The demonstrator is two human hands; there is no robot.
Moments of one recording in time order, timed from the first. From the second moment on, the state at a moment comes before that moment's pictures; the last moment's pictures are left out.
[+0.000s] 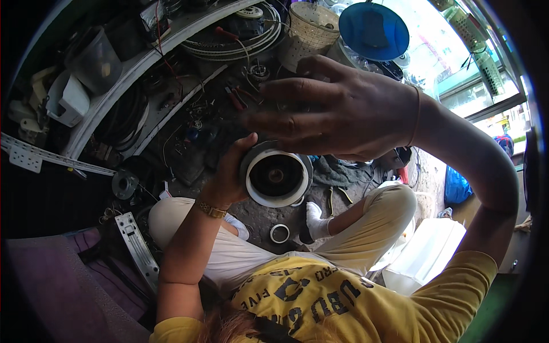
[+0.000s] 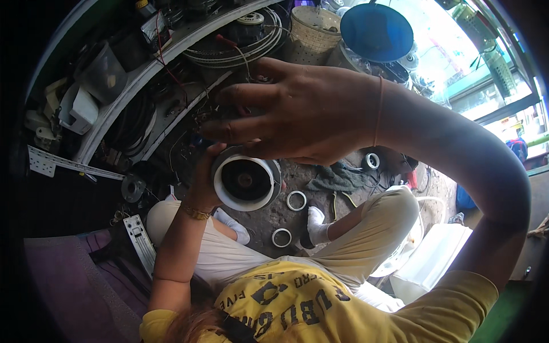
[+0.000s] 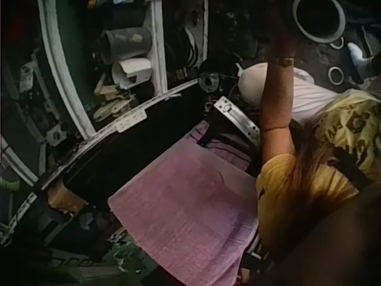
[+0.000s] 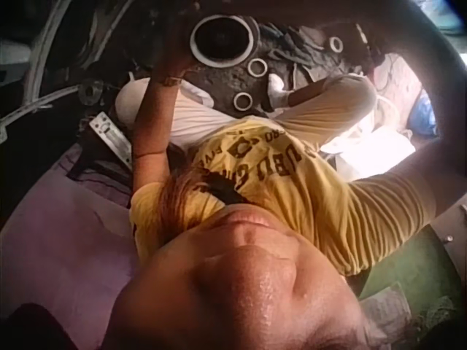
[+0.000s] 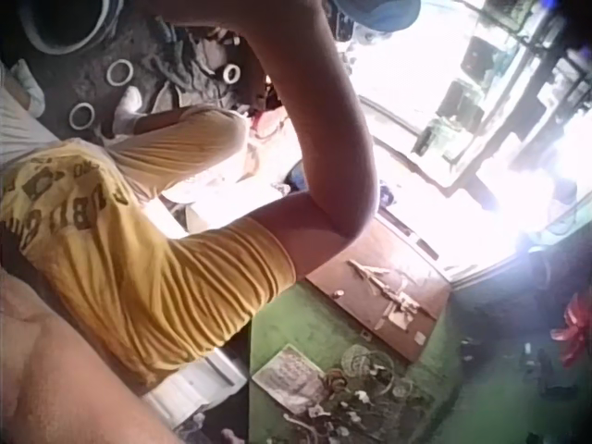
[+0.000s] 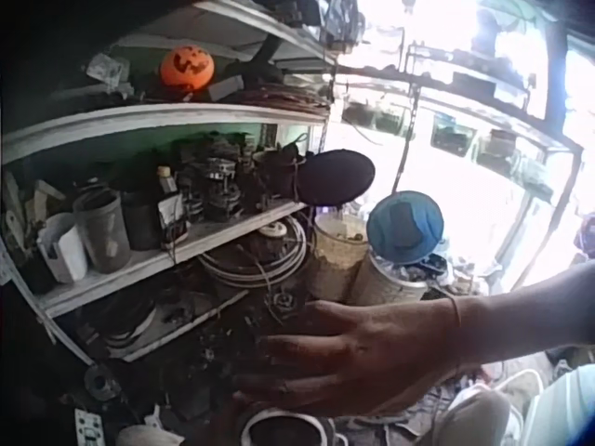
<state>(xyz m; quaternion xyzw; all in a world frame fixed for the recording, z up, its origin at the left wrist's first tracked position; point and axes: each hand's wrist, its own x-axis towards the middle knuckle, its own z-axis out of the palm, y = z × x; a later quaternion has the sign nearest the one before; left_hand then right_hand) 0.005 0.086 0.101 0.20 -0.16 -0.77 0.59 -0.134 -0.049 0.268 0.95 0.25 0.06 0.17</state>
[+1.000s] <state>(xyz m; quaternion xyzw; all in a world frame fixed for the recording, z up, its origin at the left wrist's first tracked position) -0.010 0.081 0.098 0.15 -0.13 -0.76 0.62 -0.205 -0.019 0.231 0.99 0.09 0.07 0.13</state>
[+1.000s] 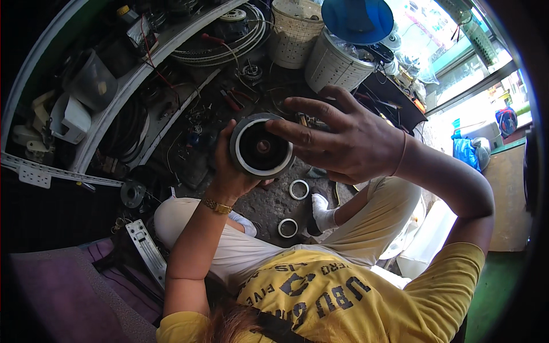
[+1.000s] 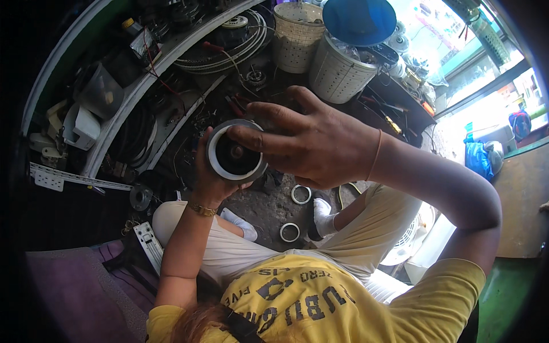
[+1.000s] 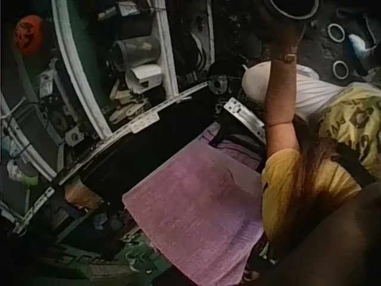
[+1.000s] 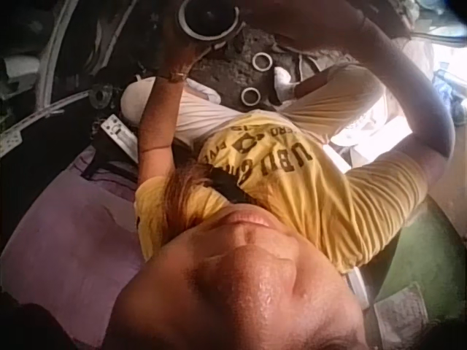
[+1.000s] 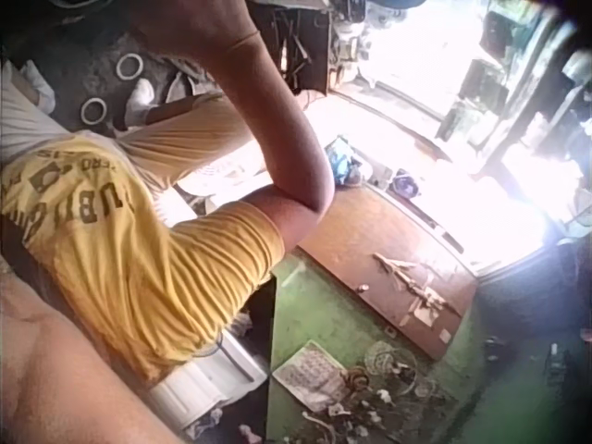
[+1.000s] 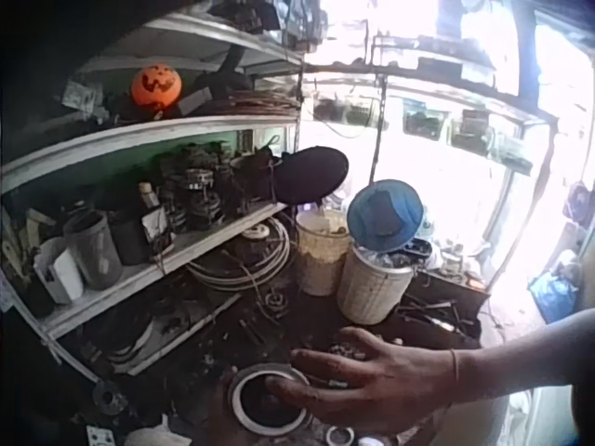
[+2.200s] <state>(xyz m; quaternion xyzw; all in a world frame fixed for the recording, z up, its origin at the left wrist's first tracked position) -0.150 0.104 0.103 0.11 -0.18 -0.63 0.75 -0.323 0.070 0.122 0.80 -0.24 0.50 -0.24</state>
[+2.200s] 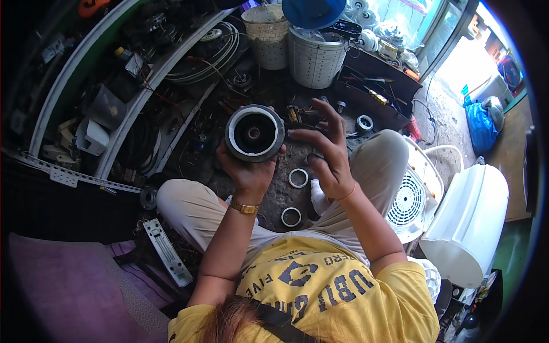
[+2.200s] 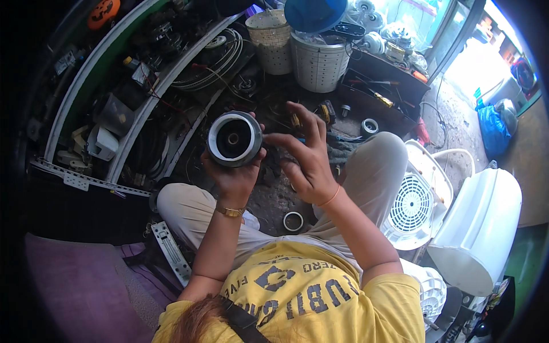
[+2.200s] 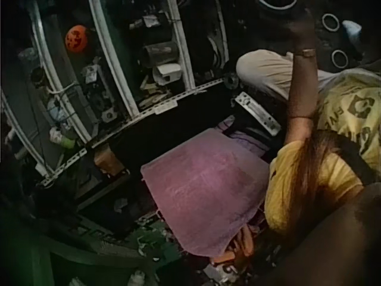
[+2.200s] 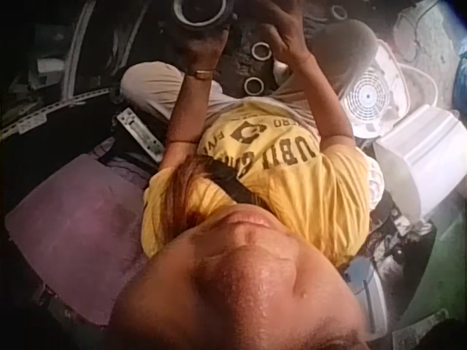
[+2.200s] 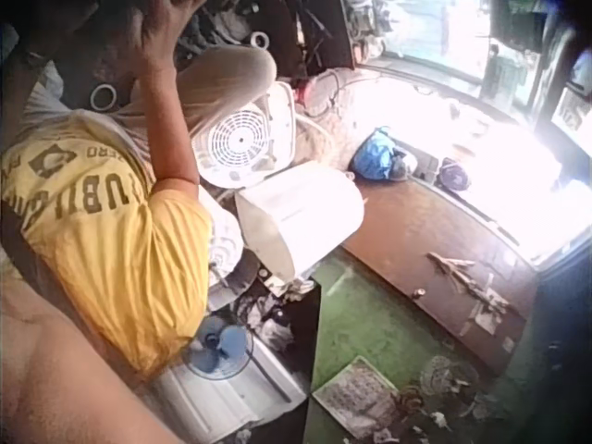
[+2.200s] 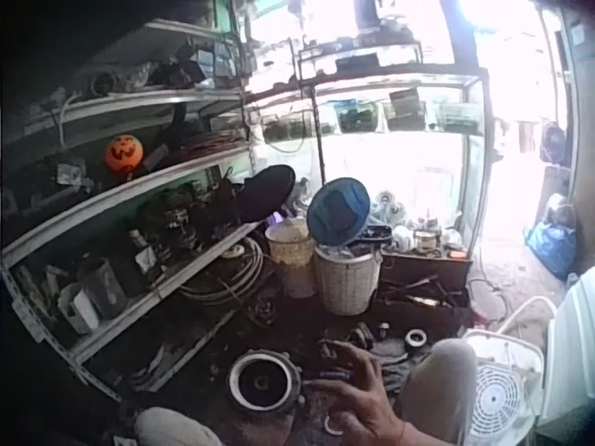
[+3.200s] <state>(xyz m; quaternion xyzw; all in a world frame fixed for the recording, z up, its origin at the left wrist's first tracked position) -0.237 0.077 0.090 0.04 -0.05 -0.72 0.69 -0.340 0.080 0.059 0.68 -0.31 0.60 -0.30</state>
